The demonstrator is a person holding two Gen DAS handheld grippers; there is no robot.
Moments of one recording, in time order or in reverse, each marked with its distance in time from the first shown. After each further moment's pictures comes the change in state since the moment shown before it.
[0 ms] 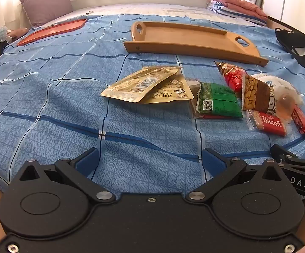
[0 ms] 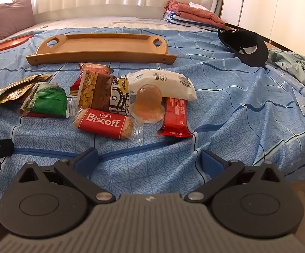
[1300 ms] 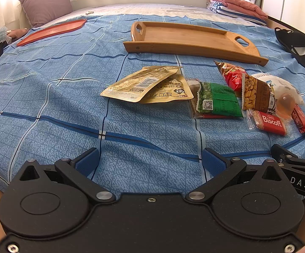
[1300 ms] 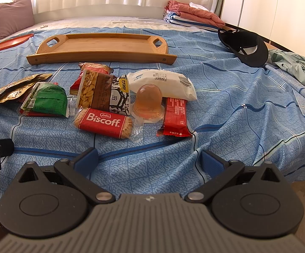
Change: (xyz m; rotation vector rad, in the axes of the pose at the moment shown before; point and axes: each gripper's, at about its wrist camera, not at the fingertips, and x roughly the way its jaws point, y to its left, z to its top) left arm 0.001 0.000 0.001 -0.006 0.003 -0.003; right arm 0.000 0.000 0.000 0.000 -0.007 -0.001
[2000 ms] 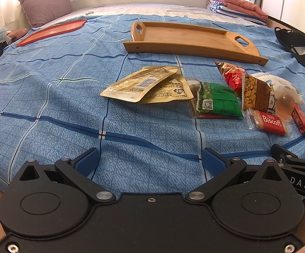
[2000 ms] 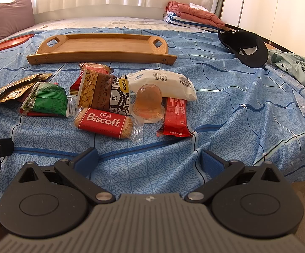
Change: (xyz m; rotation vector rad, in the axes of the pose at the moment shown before) left arm 0.002 -0.001 -0.001 0.001 0.000 0.000; right arm -0.001 0.000 -0.001 -0.001 -0.002 -0.001
